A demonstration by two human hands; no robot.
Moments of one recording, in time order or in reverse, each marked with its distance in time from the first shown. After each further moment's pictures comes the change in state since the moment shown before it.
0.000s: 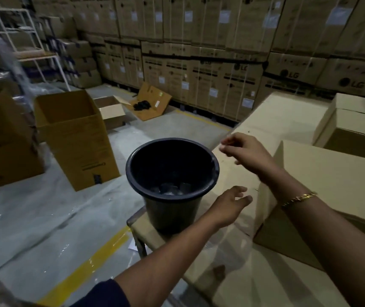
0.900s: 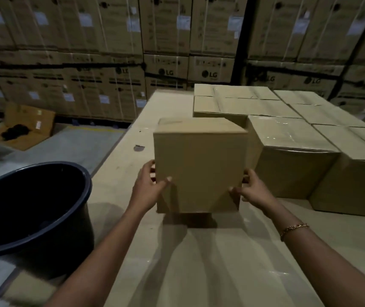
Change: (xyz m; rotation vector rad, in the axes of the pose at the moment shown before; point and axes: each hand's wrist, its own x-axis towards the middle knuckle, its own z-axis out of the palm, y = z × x) left_hand 0.053 0.037 0.086 0.124 0.109 0.246; right_hand -0.207 0.213 -0.188 0.113 0.441 0.519
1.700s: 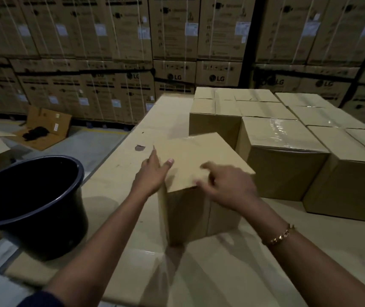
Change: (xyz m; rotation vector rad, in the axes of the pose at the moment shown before) left_hand -0.023 0.076 0.040 0.343 0.009 -0.152; right_hand -0.072 -0.065 -0.015 -0.821 0.053 -0.510
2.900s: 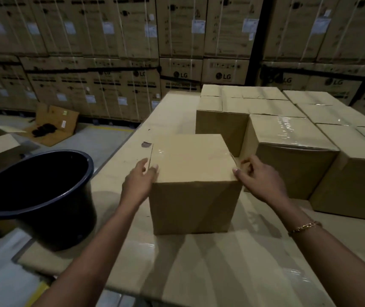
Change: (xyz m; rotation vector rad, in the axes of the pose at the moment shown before) left_hand -0.024 -0.052 -0.019 -0.166 0.137 -0.044; right_hand 0.008 0.079 0.026 0.180 0.045 0.301
